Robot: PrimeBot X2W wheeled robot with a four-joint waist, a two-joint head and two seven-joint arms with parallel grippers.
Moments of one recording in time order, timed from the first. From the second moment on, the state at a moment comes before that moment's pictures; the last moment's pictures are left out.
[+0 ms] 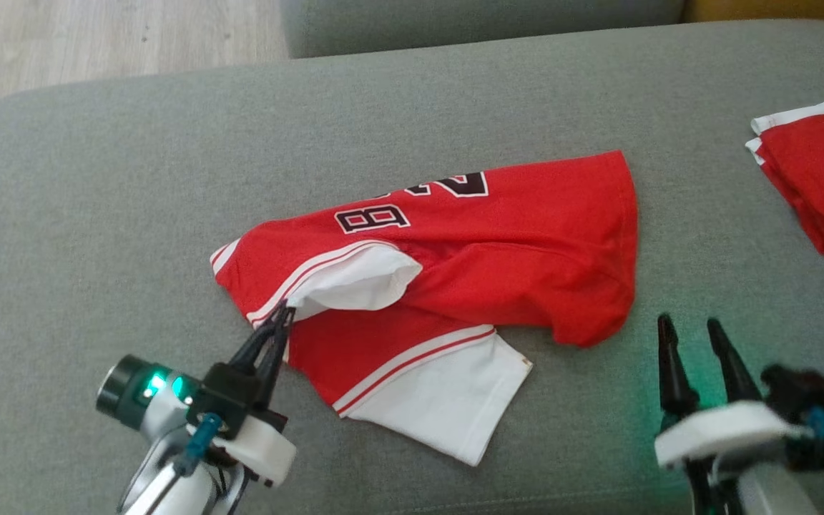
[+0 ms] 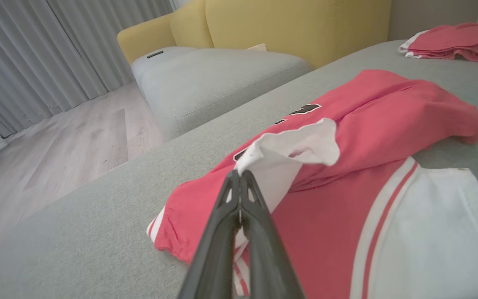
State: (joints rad) left arm -0.13 0.31 -0.53 0.18 -0.06 0.11 -0.26; right arm -0.03 -0.08 0.05 0.39 0.33 0.12 -0.23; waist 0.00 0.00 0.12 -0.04
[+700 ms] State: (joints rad) left arm -0.16 0.31 -0.49 0.15 -0.06 0.08 -0.26; right arm -0.35 -0.06 0.02 0.85 0.35 0.12 -0.20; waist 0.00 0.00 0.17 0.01
